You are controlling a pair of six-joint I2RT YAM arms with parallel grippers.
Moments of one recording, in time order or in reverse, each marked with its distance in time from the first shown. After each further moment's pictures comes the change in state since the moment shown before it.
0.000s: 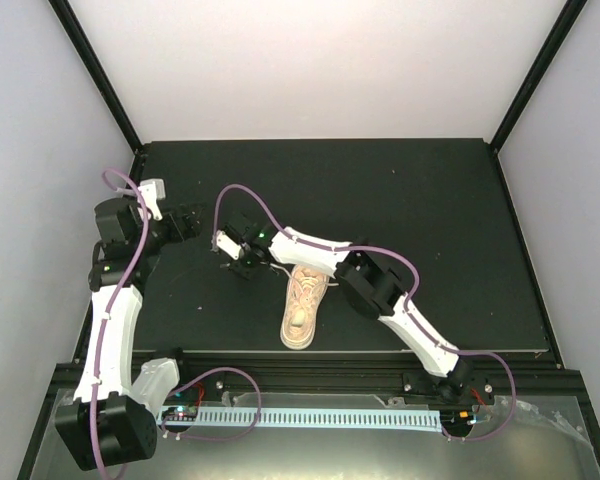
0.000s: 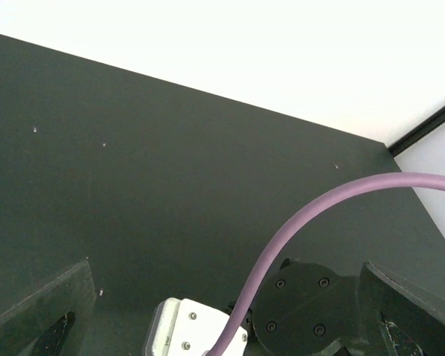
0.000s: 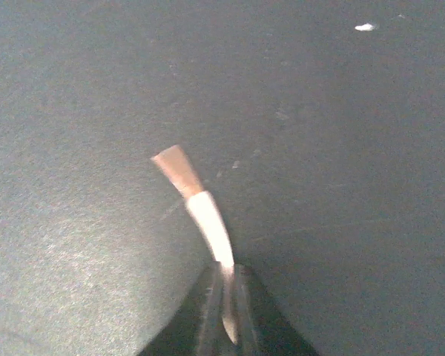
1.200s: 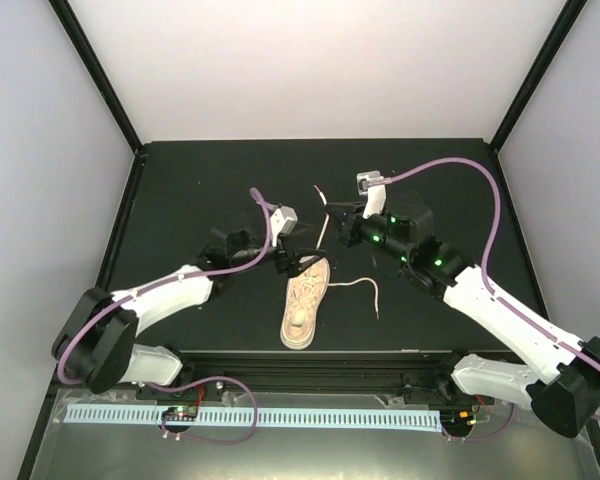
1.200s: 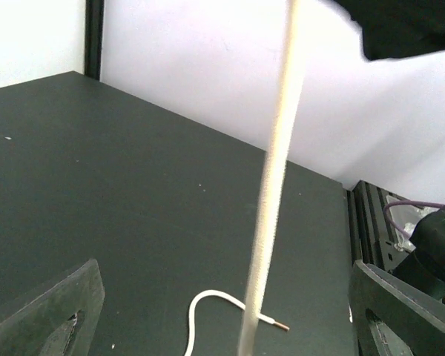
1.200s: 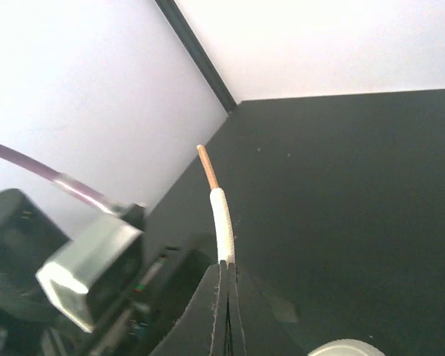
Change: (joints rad) left arm -0.766 0.397 -0.184 0.851 0.135 0.094; right arm -0.294 -1.343 -1.078 0.542 -0.073 0.664
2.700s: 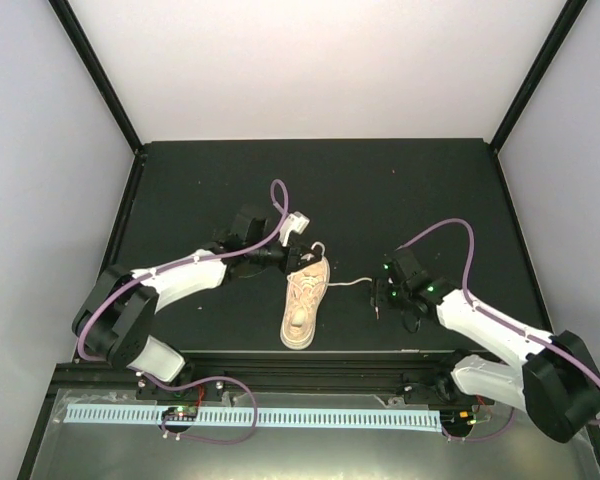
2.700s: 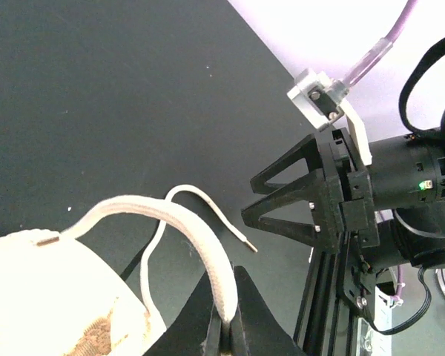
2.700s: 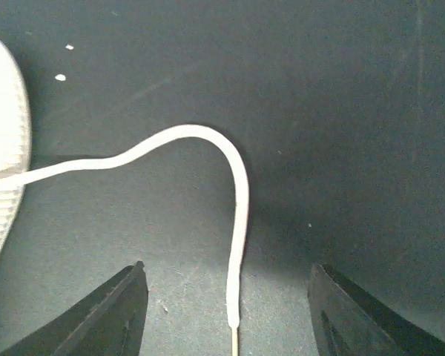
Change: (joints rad) left arm -0.016 0.183 0.150 -0.364 0.043 -0.145; right arm -0.109 -0.043 -0.451 -0.361 0.187 0.134
